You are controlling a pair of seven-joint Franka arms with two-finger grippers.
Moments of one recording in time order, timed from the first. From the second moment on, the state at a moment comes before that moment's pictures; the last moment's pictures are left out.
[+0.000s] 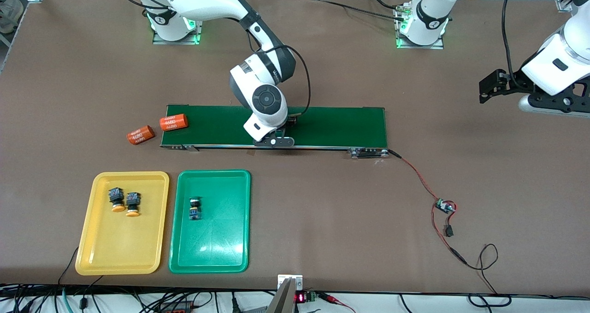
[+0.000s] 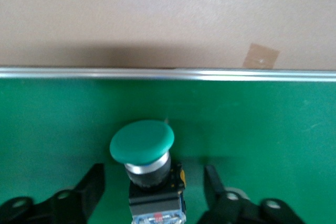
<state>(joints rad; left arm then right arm) -0.06 0.05 -0.04 -1.55 0.02 1.56 0.00 0.76 0.69 -0.05 -1.52 0.16 2.05 0.63</state>
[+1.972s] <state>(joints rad) -0.06 0.05 -0.04 -1.55 0.02 1.55 0.00 0.42 1.02 -0.15 -1.09 0.13 2.29 0.26</state>
